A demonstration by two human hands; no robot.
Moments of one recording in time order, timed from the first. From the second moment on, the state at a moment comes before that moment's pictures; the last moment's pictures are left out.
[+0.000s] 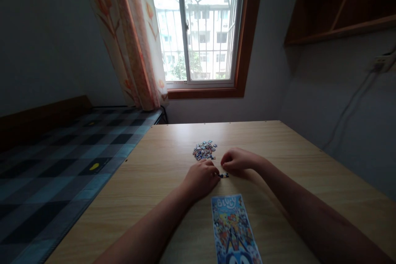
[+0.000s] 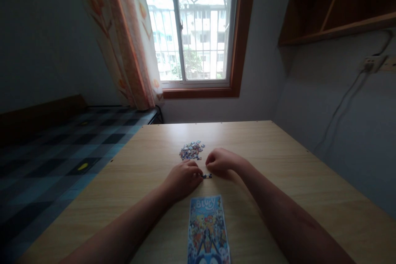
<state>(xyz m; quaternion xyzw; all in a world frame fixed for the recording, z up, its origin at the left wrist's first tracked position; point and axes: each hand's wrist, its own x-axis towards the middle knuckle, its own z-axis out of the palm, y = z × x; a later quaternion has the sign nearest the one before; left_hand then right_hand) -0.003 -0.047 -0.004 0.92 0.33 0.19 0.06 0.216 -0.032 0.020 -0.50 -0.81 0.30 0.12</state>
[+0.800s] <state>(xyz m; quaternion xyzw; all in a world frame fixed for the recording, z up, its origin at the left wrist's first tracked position) -0.004 -0.044 -0.006 0.92 0.32 0.20 0.07 0.180 -0.066 0.039 -0.55 -0.83 0.09 -0.02</state>
